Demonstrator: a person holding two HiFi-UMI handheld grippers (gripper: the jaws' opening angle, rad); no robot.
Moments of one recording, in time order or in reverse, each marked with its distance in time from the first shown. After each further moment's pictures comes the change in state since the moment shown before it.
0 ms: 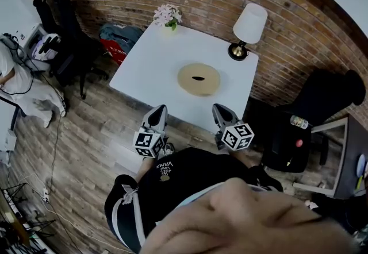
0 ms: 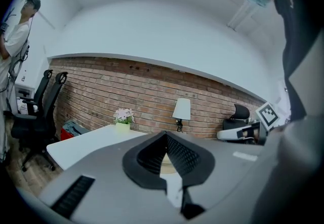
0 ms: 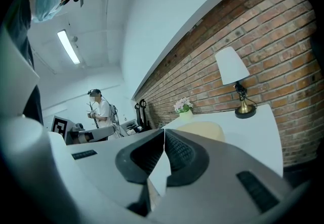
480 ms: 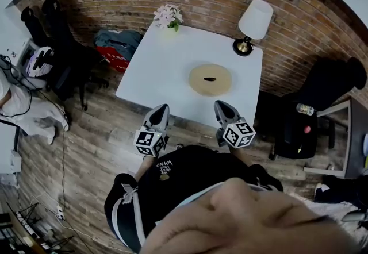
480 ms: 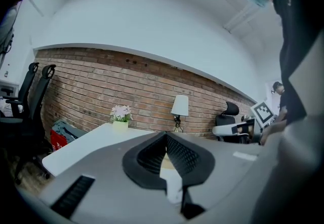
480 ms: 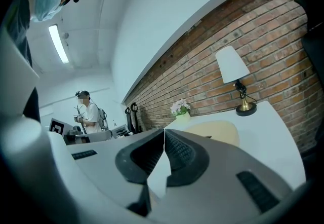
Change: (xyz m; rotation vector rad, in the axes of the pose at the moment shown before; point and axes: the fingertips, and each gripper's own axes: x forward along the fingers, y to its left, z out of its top) left arm 0.005 0.080 0.004 0.015 0.073 -0.153; right arm 0.062 0.038 -0.008 0.033 -0.056 -0.130
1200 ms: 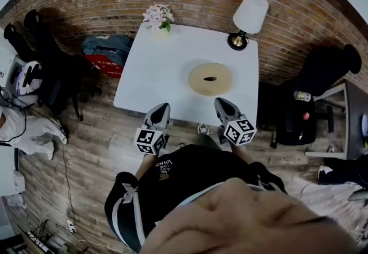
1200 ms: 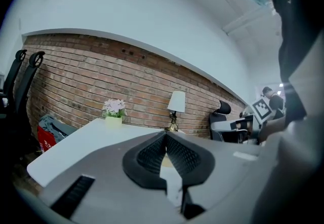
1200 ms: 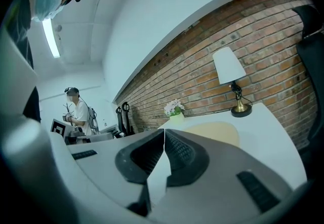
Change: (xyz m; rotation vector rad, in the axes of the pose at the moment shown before) left arm 0.032 0.035 -0.008 -0.008 0.047 -0.130; right arm 0.025 -0.002 0.001 -0.003 -0.005 -0.104
